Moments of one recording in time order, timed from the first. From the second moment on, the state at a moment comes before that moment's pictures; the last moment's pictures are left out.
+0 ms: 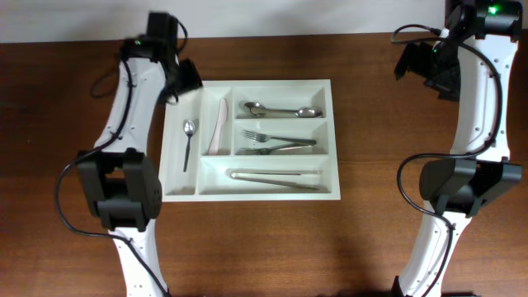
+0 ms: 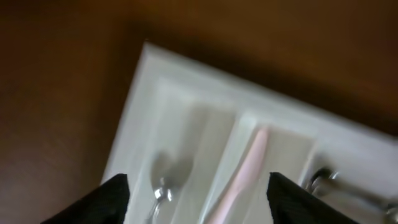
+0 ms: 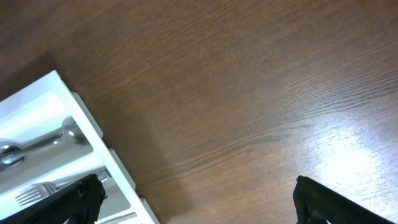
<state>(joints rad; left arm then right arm) -0.07 2.24 2.16 -1.10 -0.01 -0.42 -0.16 2.29 2.61 -1.64 -0.06 0.41</state>
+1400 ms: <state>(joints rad) 0.53 2.65 2.25 -0.27 -0.15 -0.15 -0.16 2.29 2.61 -1.64 -0.06 0.41</state>
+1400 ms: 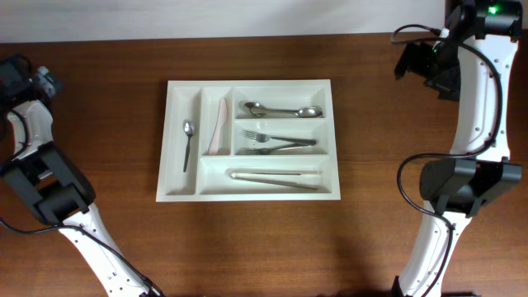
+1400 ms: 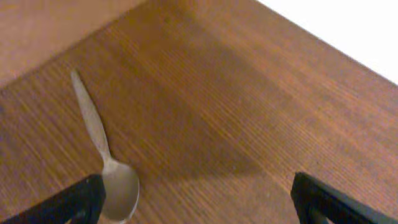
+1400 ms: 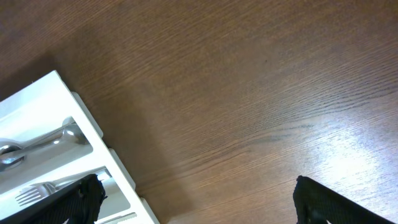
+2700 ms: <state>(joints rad) 0.55 2.73 2.27 -0.21 -0.08 0.00 -0.16 2.29 2.61 -1.64 -0.06 0.41</state>
